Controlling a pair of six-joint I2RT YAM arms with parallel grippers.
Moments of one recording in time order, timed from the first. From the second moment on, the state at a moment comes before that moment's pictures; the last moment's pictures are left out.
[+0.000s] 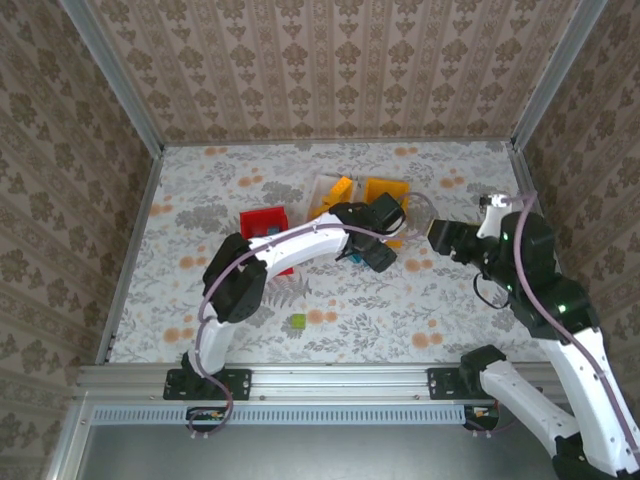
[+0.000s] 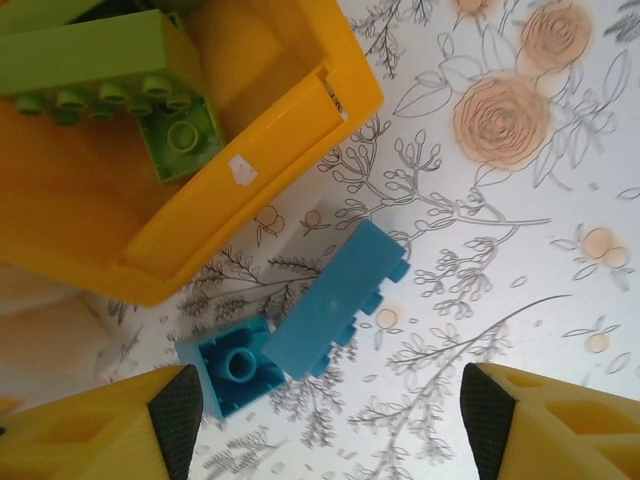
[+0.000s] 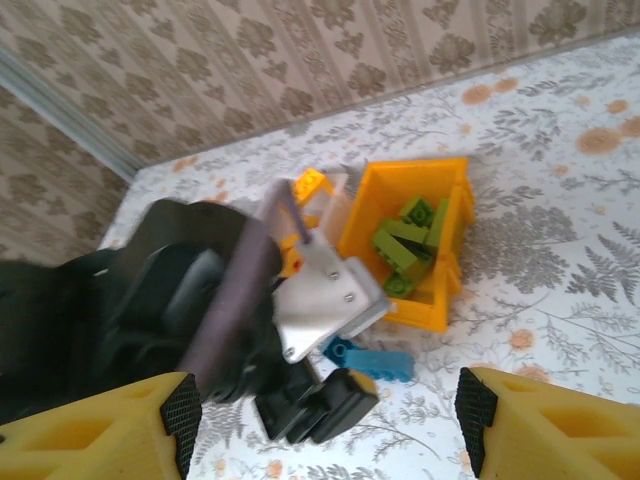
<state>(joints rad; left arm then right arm) -1.01 2.10 1.78 -0.82 -0.07 0.02 0.31 0.70 1.10 -0.83 -0.04 0.48</state>
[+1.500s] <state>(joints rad) -0.75 1.43 1.26 -0.77 -0.10 -0.30 0.58 0.81 1.08 -0.81 -0.22 0.51</state>
